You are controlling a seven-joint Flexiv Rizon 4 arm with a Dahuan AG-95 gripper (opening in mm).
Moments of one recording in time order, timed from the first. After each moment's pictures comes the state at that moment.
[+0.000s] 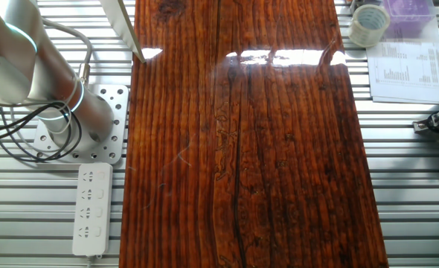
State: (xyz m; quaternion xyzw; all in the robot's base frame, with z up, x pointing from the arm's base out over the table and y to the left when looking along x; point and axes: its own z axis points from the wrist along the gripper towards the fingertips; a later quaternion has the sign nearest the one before) arm 0.430 0.286 0.304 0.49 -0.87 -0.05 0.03
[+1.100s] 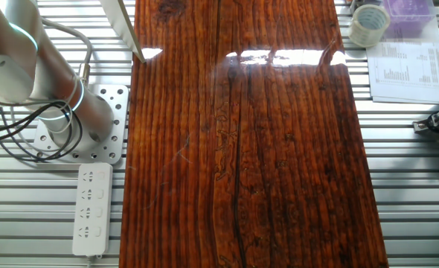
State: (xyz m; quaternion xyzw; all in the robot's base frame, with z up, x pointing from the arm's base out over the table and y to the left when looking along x) arm 0.415 0.355 0.311 0.34 -0.94 -0.07 0.03
